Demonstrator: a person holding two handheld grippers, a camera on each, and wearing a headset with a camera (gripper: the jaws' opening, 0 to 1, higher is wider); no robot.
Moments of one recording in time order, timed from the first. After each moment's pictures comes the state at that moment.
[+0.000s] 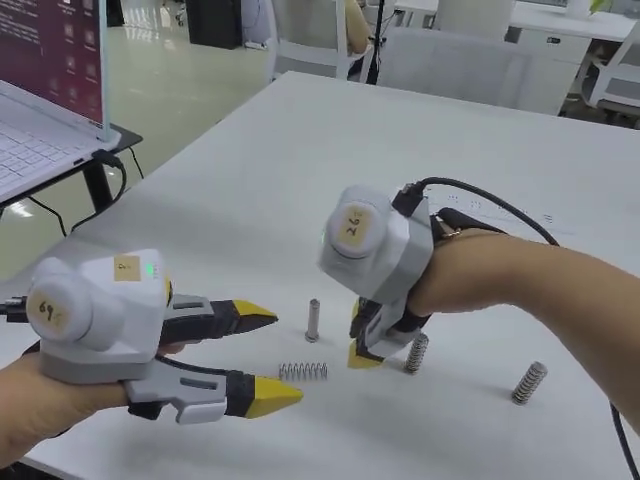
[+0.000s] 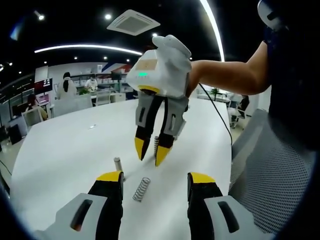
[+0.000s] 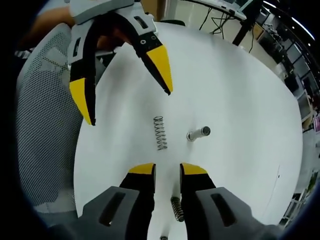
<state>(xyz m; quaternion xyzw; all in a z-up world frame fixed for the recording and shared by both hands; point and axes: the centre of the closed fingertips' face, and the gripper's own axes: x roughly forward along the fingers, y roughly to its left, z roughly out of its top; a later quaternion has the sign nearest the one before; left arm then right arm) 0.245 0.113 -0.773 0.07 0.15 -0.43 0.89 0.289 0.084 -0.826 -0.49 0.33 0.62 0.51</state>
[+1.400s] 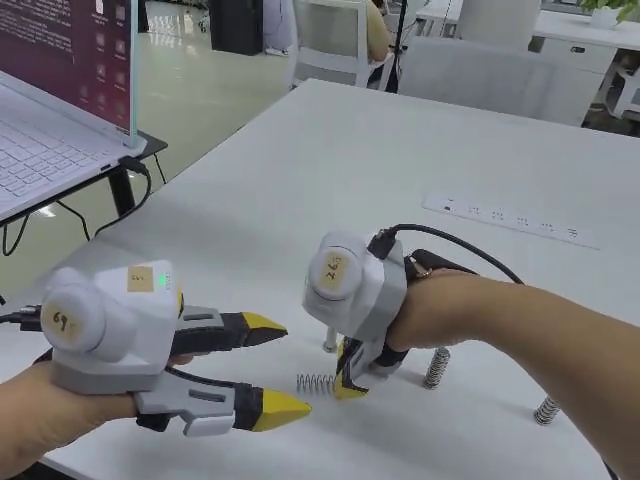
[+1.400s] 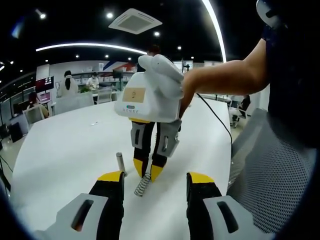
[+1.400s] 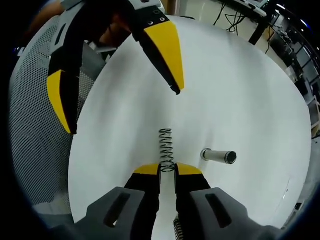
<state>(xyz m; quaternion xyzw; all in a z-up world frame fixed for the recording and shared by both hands) 0.240 0.119 -0.774 0.07 0.16 -0.42 0.89 0.280 0.105 -0.864 -0.49 0.34 0.65 0.48</state>
